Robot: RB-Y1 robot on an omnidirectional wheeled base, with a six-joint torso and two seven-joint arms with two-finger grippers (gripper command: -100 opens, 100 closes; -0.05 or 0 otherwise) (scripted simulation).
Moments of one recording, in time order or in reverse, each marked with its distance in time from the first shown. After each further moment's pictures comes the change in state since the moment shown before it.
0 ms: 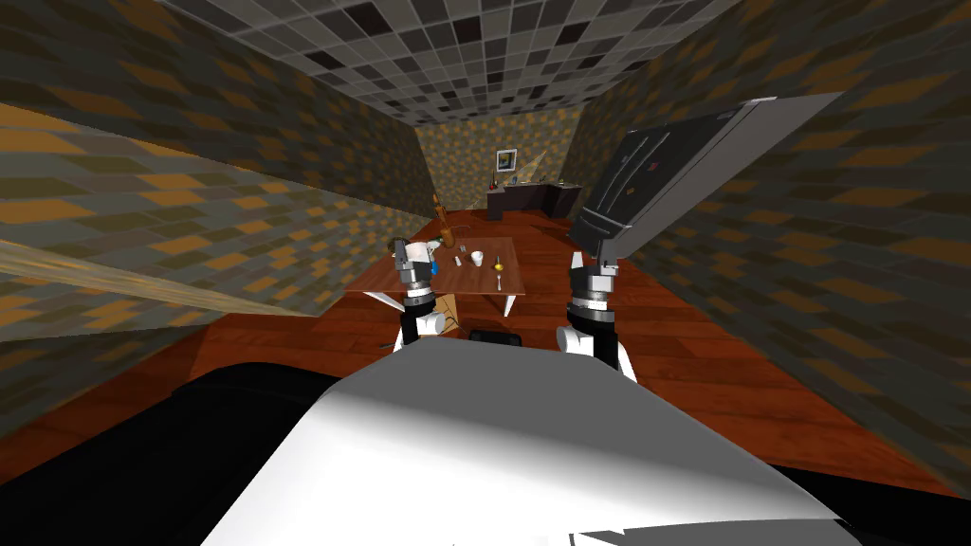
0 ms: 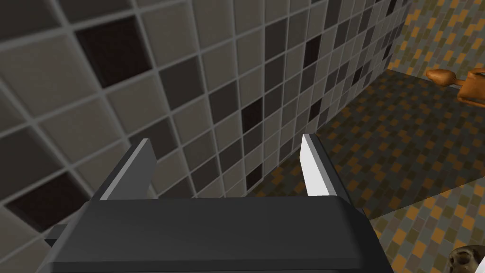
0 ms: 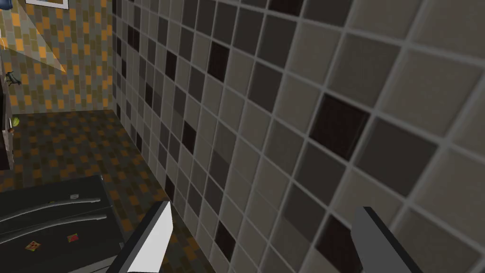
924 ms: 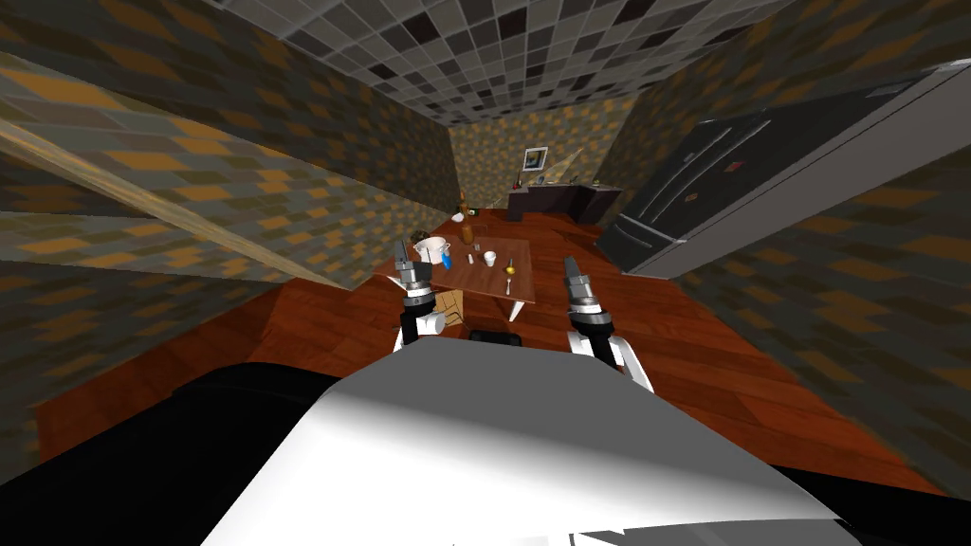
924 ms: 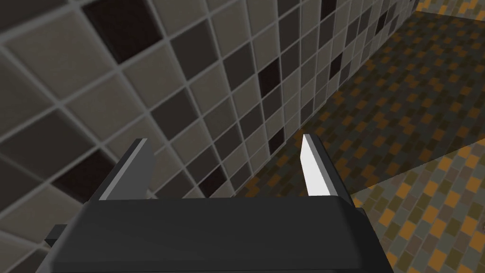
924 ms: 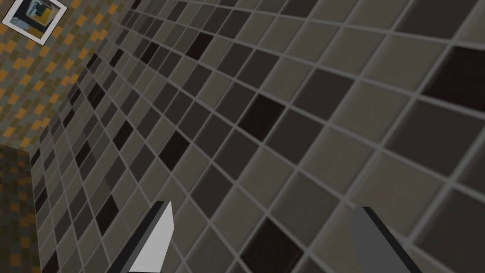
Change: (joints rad) left arm 0.000 0.000 0.000 0.000 0.000 0.000 0.000; right arm -0.011 -0.154 -0.076 0.135 0.264 -0.112 0.145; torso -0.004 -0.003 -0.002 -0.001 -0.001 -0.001
